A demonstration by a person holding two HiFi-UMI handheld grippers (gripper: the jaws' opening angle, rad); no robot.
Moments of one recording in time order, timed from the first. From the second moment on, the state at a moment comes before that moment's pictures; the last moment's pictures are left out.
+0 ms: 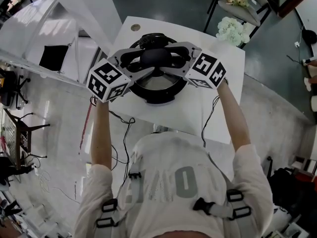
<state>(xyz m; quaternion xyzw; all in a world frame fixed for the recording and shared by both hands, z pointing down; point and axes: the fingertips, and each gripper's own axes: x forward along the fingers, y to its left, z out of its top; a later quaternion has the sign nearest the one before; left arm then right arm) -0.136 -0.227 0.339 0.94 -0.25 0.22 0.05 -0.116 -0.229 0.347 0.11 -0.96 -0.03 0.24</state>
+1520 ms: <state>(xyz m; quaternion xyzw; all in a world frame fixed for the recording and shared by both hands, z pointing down) -0.159 -0.234 0.339 0.93 -0.29 0.23 0.08 -0.098 -0.208 0.339 0.24 -0.95 0.04 0.20</state>
